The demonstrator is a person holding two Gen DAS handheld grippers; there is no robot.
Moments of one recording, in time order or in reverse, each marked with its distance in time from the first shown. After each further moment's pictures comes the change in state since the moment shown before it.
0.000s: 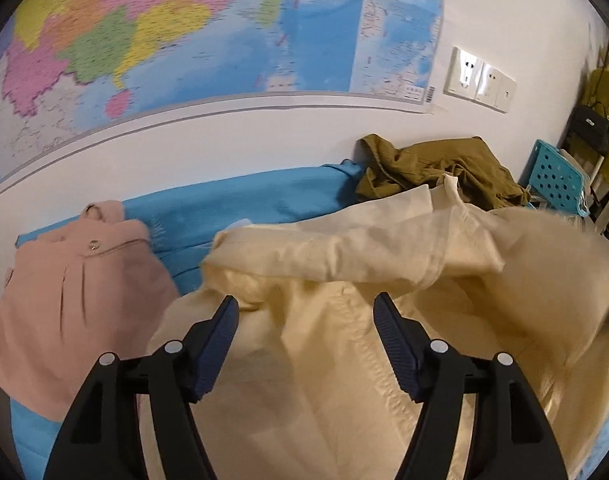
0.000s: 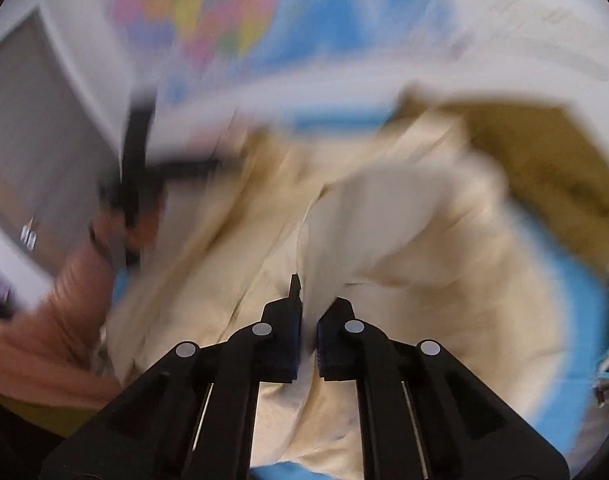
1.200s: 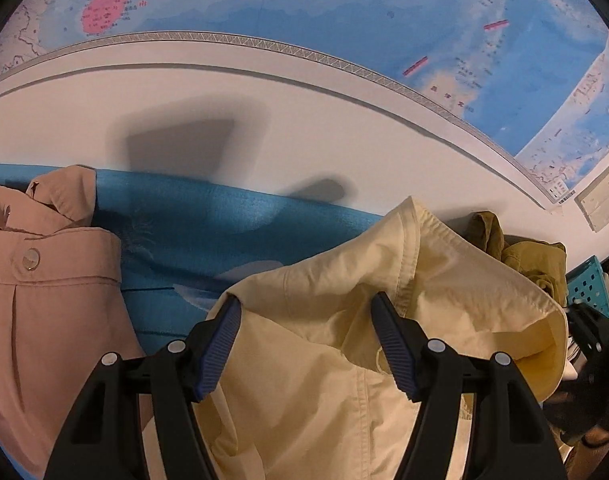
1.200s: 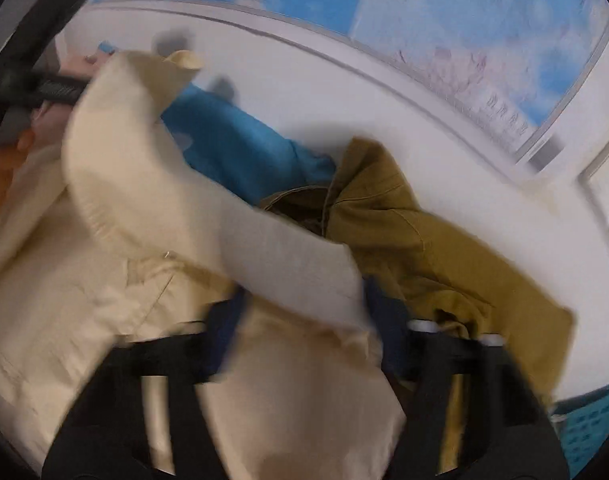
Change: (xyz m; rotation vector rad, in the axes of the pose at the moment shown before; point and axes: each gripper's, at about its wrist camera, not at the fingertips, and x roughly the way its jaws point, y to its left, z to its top) left arm 0.126 0.079 0.080 -0.403 0.155 0.017; right arm 0.215 -0.021 0.110 -0.424 0.246 -0.312
